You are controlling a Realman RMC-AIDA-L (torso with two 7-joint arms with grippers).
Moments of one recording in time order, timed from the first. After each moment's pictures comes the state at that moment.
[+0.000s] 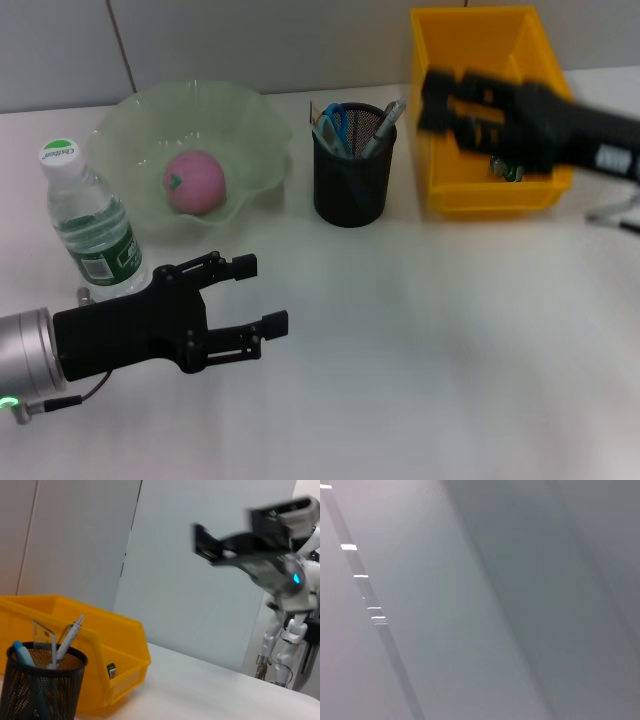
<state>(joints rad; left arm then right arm) -0.43 -1.98 1.43 0.43 1.22 1.49 -1.12 0.48 2.01 -0.87 -0.66 -1.44 -1.74 1.54</state>
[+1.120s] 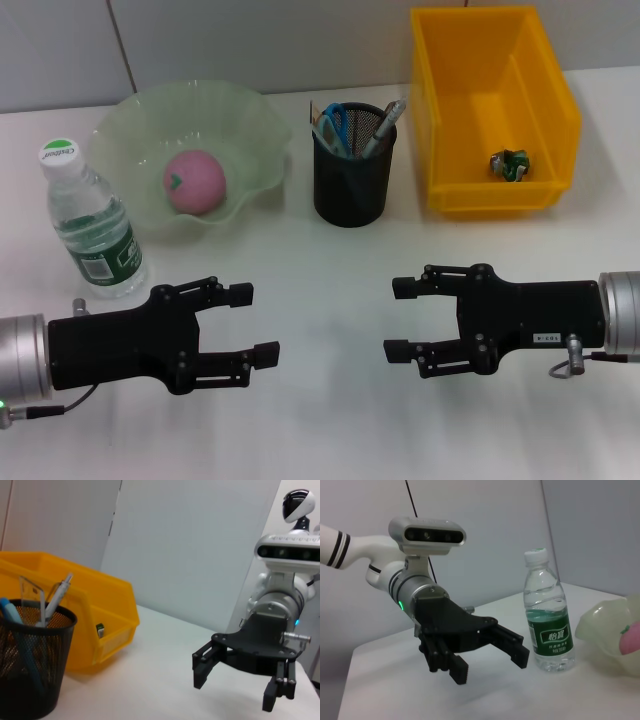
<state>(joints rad) -0.45 -1.96 1.39 0.47 1.37 1.50 -1.22 0.45 2.06 -0.86 -0.57 -1.88 -1.61 1.19</state>
